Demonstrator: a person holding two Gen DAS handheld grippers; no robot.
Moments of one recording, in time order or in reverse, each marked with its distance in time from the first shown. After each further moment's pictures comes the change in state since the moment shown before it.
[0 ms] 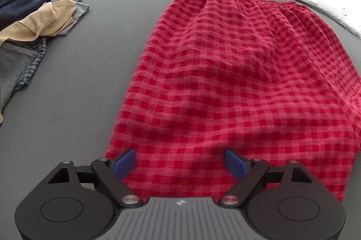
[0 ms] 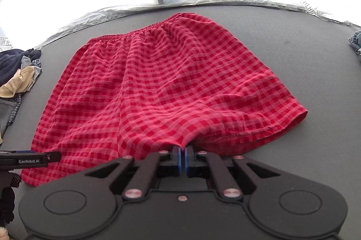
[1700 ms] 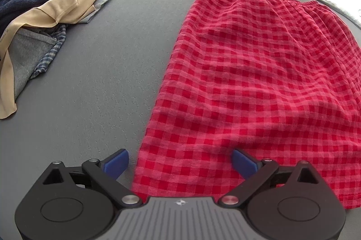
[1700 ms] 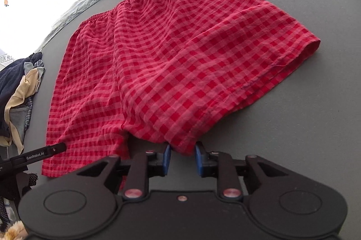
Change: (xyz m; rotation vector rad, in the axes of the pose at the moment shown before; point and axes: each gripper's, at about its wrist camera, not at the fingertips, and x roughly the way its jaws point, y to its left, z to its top) left arm 0.008 0.026 -0.005 -0.048 0.032 0.053; right arm 0.020 -0.027 -0.025 0.187 0.157 0.139
